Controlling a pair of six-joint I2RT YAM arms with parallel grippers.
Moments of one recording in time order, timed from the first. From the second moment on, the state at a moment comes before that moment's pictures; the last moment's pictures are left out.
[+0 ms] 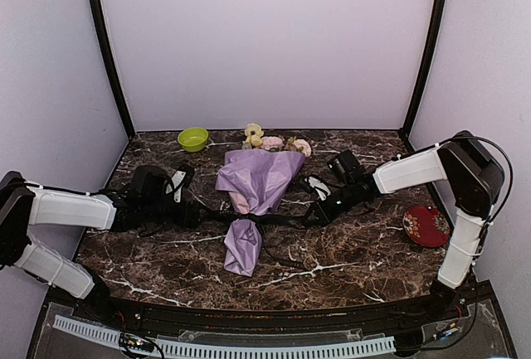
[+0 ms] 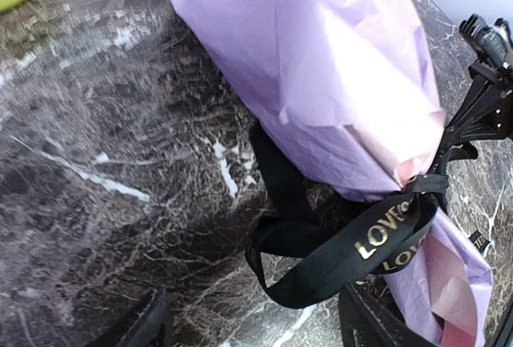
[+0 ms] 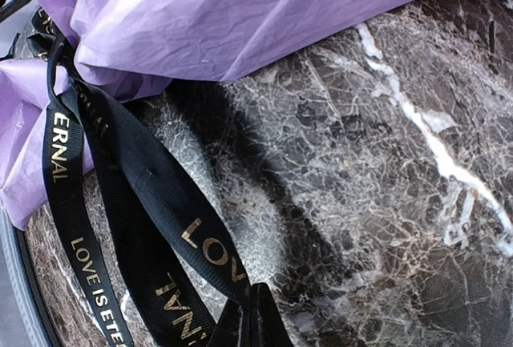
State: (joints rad) left arm -0.55 1.34 0.53 0.13 0.16 -0.24; right arm 0.61 1.84 0.99 -0.19 -0.56 -0.02
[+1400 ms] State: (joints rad) left arm -0.58 1.65 0.49 0.57 0.19 0.12; right arm 0.61 1.85 1.03 -0.21 -0.60 -0.02
